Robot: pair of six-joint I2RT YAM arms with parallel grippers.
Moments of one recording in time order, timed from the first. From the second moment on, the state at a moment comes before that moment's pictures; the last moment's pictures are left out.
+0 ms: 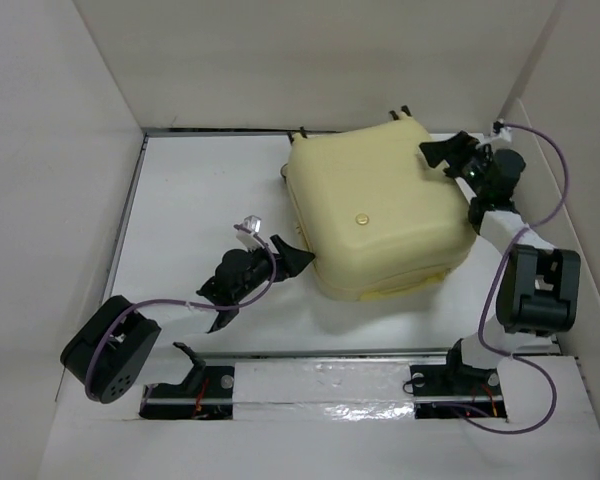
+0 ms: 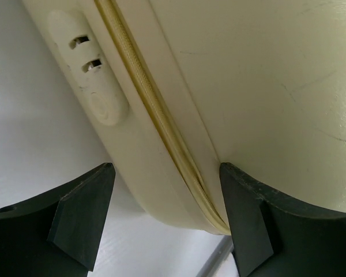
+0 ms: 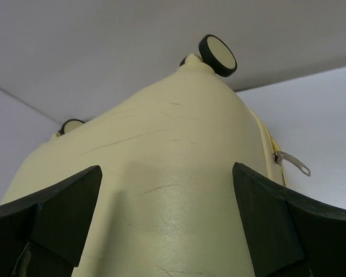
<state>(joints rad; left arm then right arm) -0.68 1.28 0.32 0.76 0.10 -0.91 -0.19 1.58 0.97 0.59 -0.54 0.61</state>
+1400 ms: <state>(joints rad) -0.65 0.78 0.24 0.36 -0.12 -0.81 -0.26 0.98 0.19 0.64 -0.43 0.47</state>
